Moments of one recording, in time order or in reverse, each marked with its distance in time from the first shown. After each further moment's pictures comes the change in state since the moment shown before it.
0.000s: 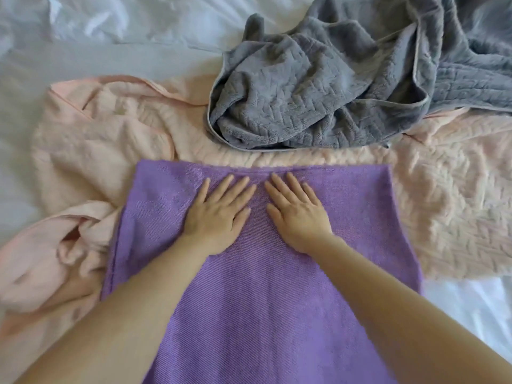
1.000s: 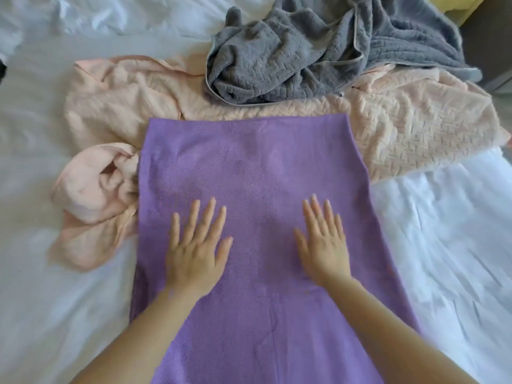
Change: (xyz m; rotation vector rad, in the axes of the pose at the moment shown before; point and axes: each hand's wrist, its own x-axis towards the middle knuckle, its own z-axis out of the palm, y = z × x) left_hand -0.222 0.043 0.013 -0.043 0.197 -0.149; right_hand -0.231 -0.062 0.023 0.059 0.171 0.395
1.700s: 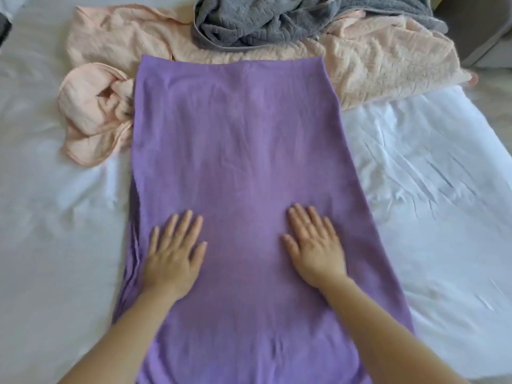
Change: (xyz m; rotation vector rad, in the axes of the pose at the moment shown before) left_hand -0.195 0.026 0.016 -0.039 -0.128 -0.044; right_hand -0.191 0.037 0.027 -0.095 -0.085 -0.098
